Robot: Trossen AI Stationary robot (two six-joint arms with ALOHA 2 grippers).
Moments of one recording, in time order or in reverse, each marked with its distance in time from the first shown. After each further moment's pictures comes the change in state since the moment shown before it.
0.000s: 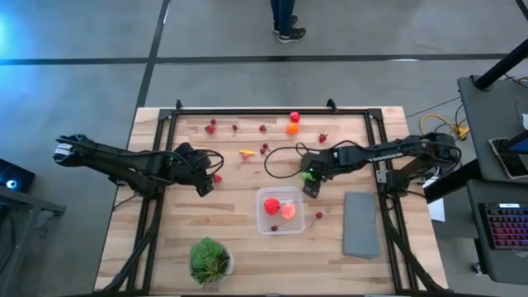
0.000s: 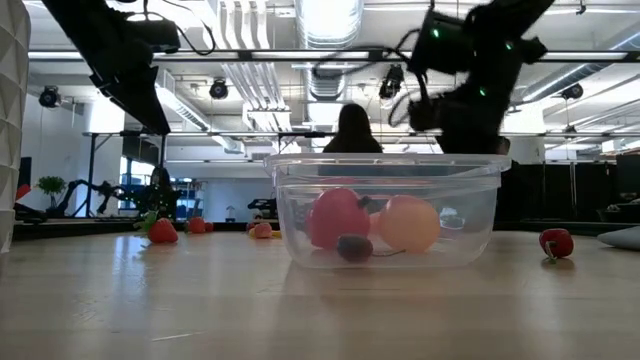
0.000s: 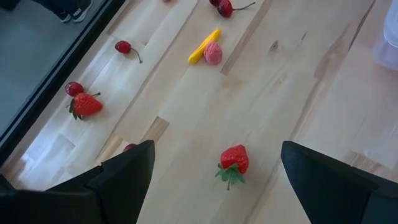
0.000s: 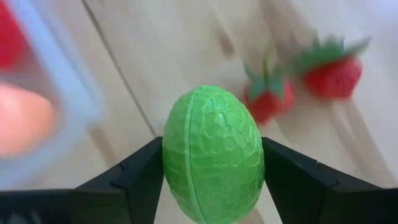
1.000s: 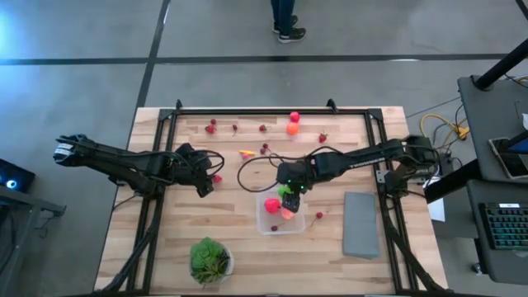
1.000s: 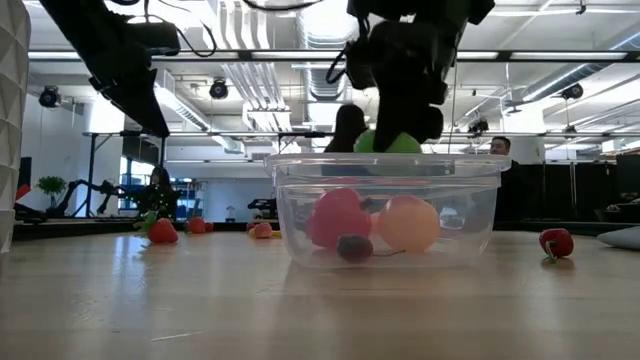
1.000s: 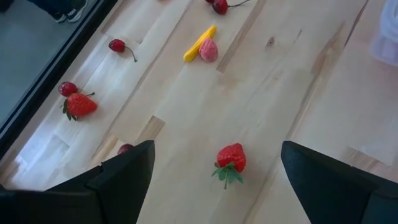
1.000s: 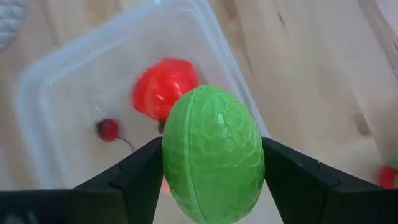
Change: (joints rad) left arm 0.000 0.000 -0.016 0.020 0.015 0.011; right arm 0.142 0.228 0.377 -0.118 -0.116 0.052
